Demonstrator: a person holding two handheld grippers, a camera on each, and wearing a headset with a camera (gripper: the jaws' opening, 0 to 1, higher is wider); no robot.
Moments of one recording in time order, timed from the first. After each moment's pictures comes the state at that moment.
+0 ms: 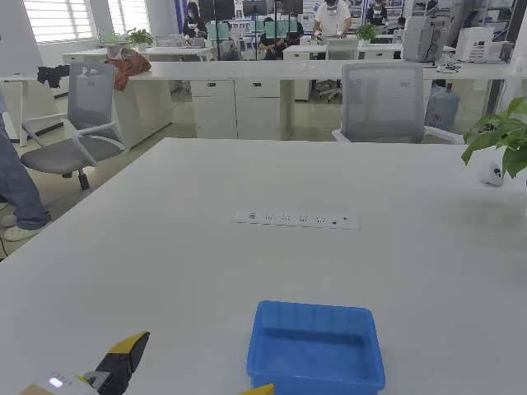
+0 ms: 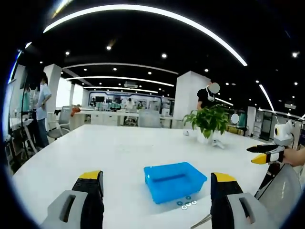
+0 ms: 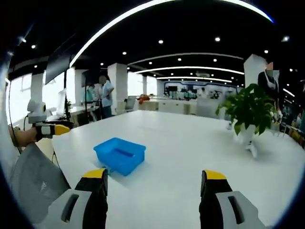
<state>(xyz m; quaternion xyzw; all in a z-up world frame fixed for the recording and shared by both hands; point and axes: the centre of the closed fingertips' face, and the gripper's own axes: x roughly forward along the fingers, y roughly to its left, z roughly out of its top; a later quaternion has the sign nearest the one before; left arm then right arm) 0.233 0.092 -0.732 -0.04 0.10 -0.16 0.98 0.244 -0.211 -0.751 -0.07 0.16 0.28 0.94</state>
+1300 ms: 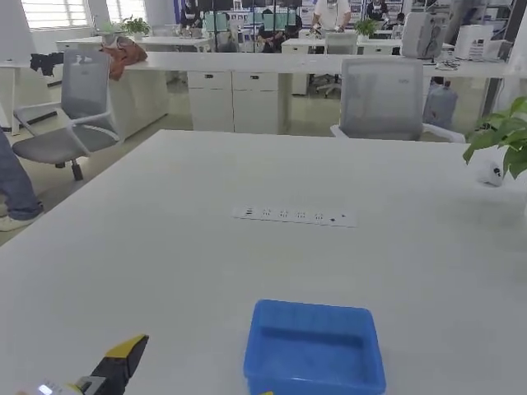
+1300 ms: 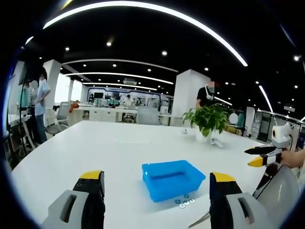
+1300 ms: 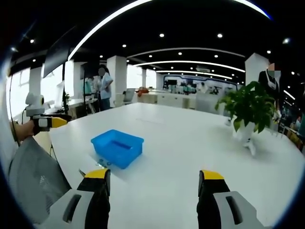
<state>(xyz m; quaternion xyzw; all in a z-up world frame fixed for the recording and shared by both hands) 0.233 0.094 -0.733 -0.05 0.10 -0.16 0.98 0.247 -0.217 -0.759 -0.07 0.17 0.27 0.94</state>
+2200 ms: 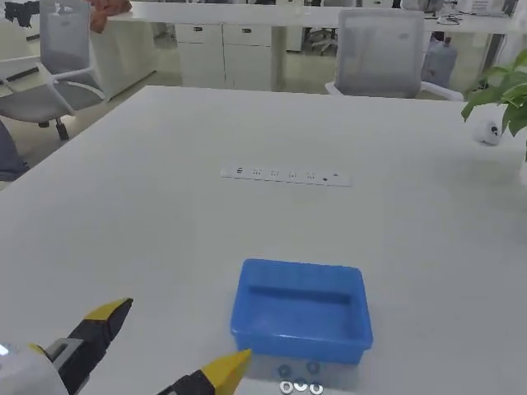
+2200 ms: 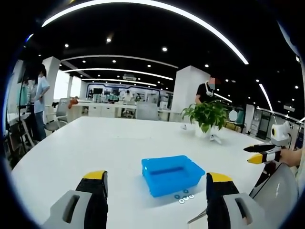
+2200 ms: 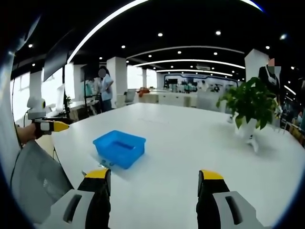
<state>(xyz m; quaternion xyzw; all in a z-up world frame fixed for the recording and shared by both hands) 0.230 0.092 -0.743 -0.05 0.14 -0.17 0.97 0.244 -0.215 -0.760 -0.05 0.18 0.28 0.94</state>
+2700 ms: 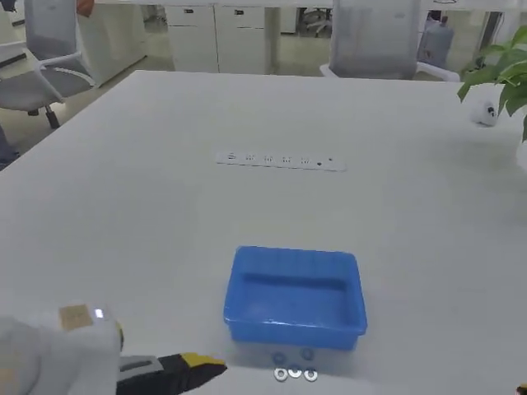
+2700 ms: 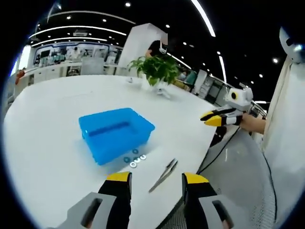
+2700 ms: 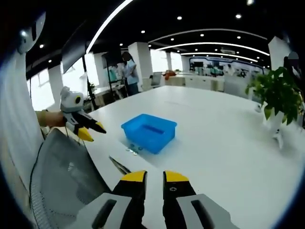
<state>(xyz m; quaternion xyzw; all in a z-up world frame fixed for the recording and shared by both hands) 0.192 0.017 -0.809 0.00 0.33 -0.44 0.83 0.207 -0.170 -0.775 -0.06 0.27 0.42 0.86</state>
